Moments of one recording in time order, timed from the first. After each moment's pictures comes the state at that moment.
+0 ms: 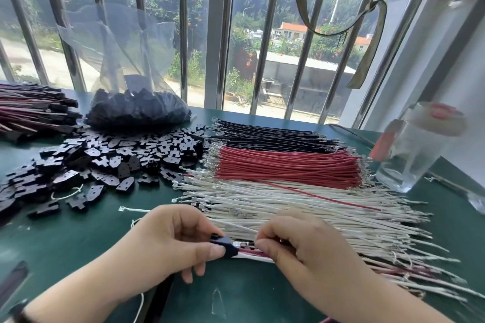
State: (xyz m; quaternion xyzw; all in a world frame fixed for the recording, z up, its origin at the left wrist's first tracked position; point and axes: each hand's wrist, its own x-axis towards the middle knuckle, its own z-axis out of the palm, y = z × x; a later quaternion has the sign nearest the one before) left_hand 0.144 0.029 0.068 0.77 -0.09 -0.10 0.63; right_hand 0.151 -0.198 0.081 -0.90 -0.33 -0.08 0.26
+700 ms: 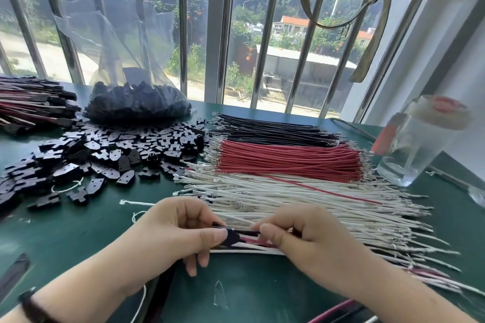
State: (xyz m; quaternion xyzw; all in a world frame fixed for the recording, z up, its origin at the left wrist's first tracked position) left_hand 0.145 0.024 0.065 0.74 -0.08 -0.10 0.66; right_hand 0.162 -0.199 0.081 -0.89 -0.31 -0.01 0.33
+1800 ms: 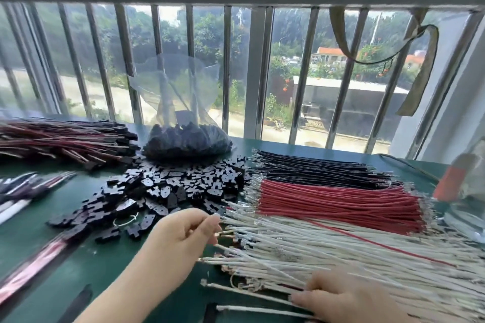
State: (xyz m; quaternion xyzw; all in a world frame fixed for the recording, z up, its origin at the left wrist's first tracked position) left_hand 0.162 0.064 0.067 0.87 0.02 0.14 0.47; right_hand 0.171 -0.184 0.055 -0.95 -0.22 -0.01 0.23
